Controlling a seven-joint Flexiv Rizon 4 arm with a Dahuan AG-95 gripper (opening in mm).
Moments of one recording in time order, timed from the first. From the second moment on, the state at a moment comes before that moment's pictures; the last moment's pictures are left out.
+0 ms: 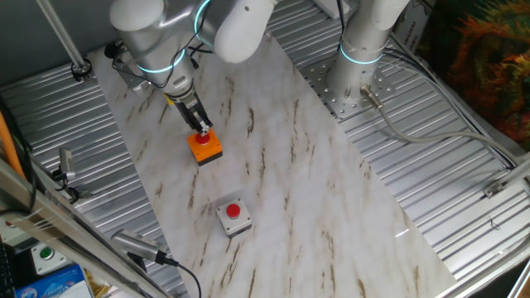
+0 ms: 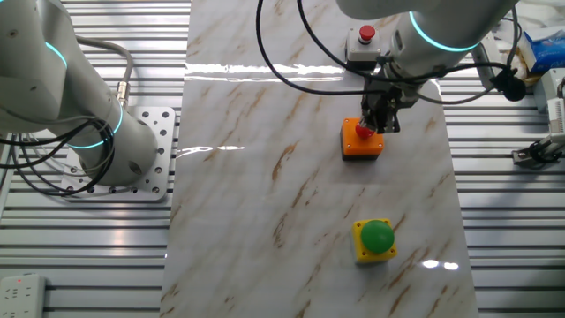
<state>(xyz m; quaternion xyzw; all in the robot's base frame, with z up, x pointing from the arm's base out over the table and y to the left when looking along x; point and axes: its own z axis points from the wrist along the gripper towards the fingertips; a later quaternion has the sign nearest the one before) 0.523 0.018 0.108 0.08 -0.99 -0.03 0.07</state>
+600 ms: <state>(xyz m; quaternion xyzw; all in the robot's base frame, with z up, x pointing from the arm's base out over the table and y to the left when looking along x) 0.521 0.018 0.110 0.12 -0.99 -0.03 0.02</state>
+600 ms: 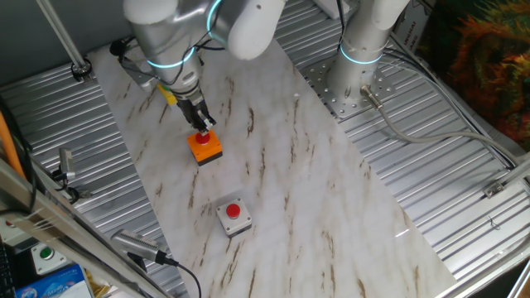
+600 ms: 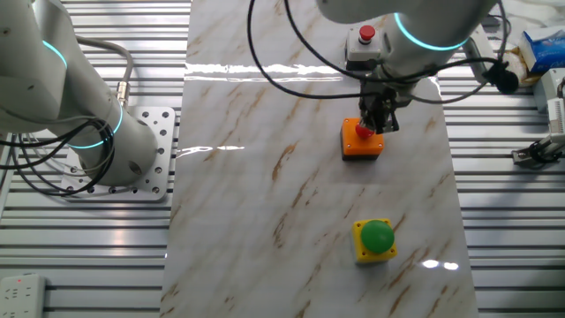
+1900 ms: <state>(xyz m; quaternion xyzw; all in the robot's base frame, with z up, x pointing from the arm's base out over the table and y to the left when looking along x) 0.524 0.018 0.109 0.07 -1.00 0.03 0.05</state>
